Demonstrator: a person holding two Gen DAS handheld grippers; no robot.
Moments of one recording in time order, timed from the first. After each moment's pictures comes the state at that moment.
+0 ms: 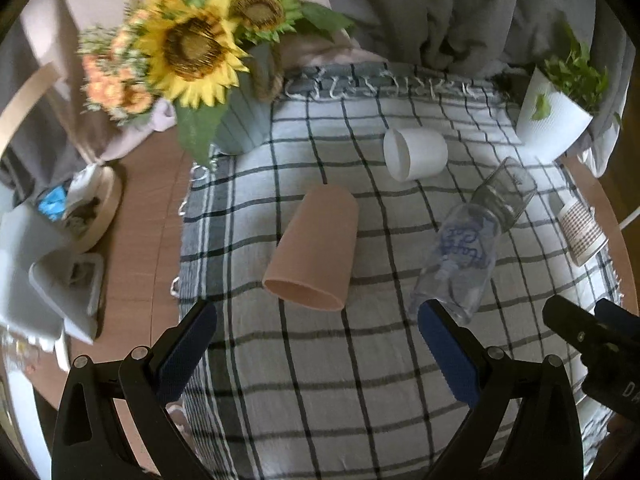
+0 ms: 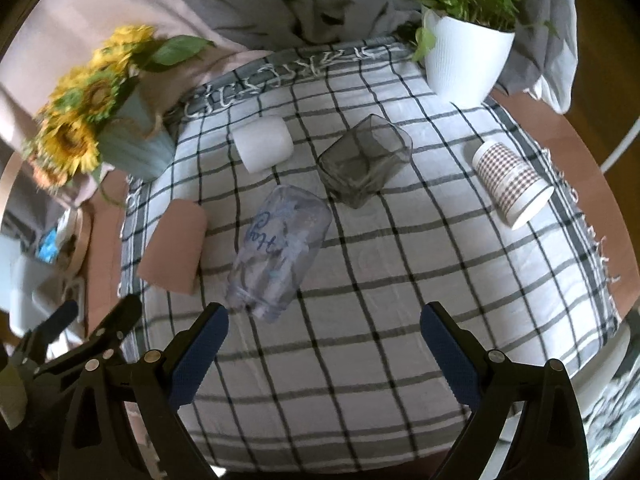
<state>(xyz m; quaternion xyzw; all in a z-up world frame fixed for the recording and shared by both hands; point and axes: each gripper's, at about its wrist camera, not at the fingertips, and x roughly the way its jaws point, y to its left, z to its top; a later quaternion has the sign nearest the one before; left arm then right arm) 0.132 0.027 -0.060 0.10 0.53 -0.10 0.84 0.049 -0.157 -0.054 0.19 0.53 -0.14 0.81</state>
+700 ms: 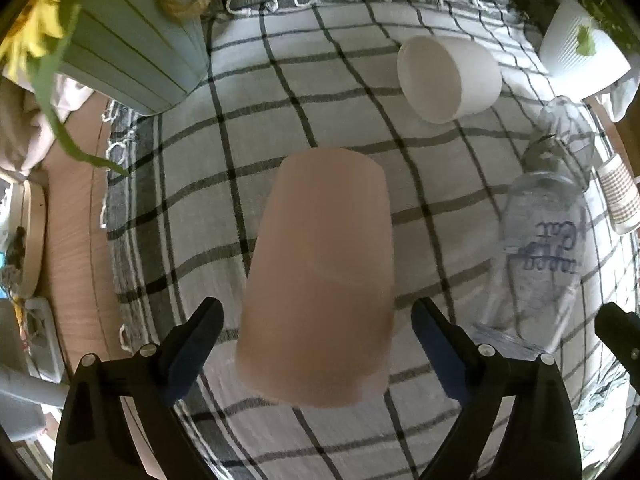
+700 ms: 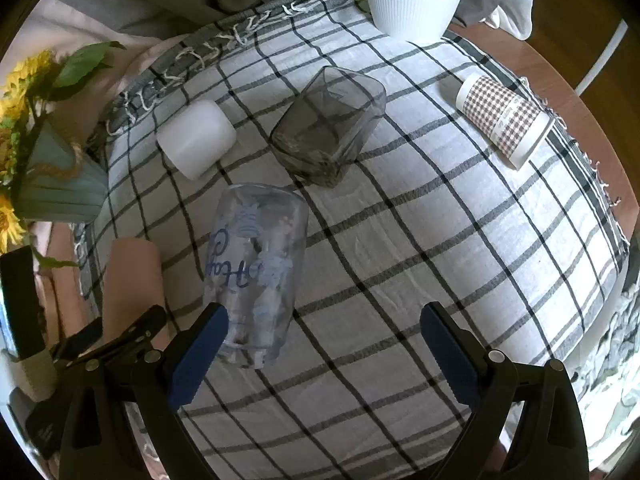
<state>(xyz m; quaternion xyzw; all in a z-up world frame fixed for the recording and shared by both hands) 0.221 0.012 -0.154 0.15 0.63 -0.16 0.74 0.092 -0.162 -0.101 0.27 0.57 -0.25 0.74</state>
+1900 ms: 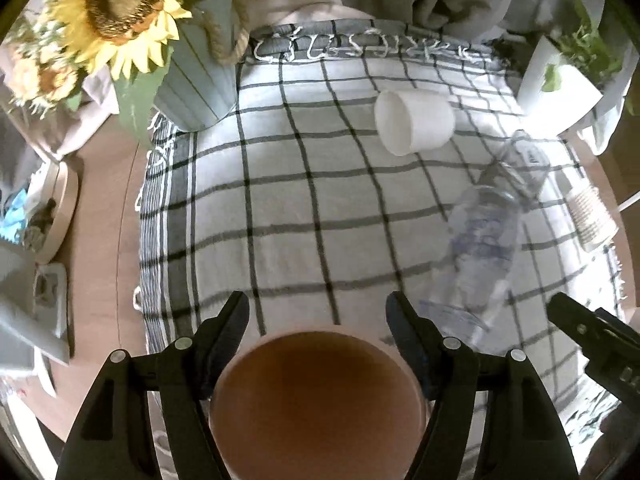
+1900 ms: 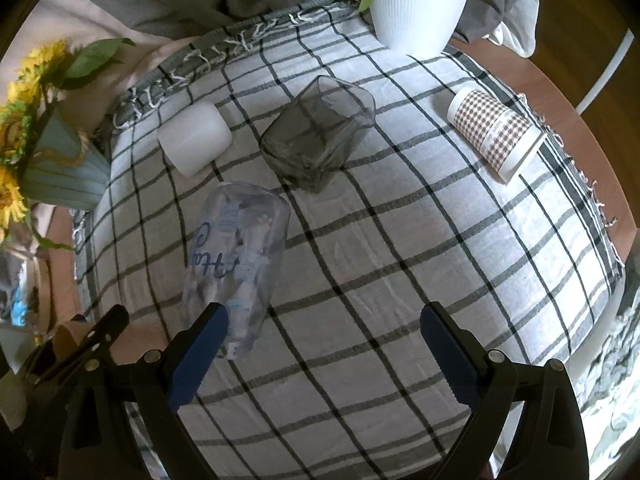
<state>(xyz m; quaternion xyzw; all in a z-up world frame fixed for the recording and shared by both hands) 0.164 0.016 -0.092 0.10 0.58 -0.14 0.80 0.072 -0.172 -0.096 0.24 0.56 -0.22 0.76</state>
